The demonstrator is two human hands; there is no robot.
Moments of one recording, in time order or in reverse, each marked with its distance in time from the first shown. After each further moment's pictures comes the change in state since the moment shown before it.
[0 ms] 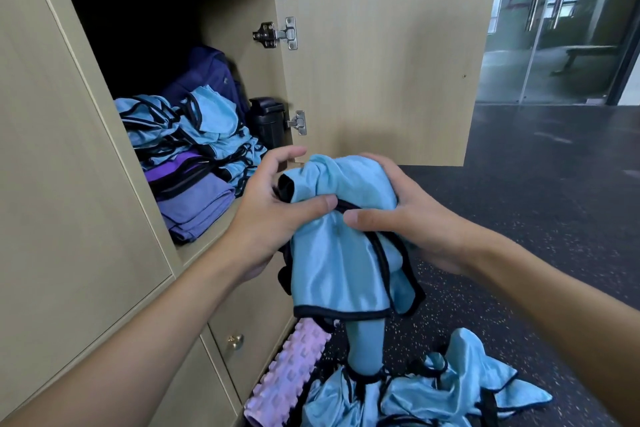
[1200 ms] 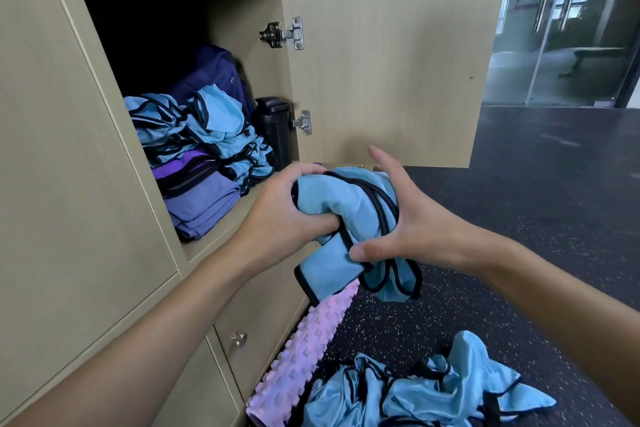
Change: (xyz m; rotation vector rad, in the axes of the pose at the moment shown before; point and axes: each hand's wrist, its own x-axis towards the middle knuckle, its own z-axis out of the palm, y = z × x) left_hand -0.001 0.004 0.000 0.335 -0.085 0.112; right_hand -0.004 -0.002 -0.005 -0.463 -0.044 0.023
